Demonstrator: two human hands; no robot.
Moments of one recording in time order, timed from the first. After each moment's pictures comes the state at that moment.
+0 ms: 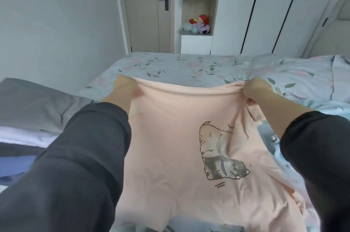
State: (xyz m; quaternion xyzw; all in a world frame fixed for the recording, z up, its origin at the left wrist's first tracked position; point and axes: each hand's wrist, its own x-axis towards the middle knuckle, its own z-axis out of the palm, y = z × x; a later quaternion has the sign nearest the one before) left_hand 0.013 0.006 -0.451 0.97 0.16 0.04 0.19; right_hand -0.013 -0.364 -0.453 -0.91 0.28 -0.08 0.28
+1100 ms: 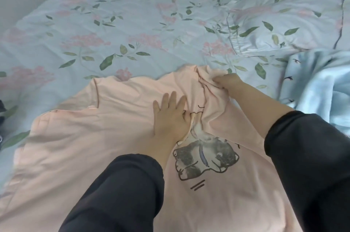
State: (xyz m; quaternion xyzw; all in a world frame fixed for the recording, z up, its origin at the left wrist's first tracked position) left_hand 0.039 -0.216 -0.719 0.98 -0.16 0.02 0.10; right_hand 0.123 -0.433 -0.659 -0.82 0.30 0.04 0.48
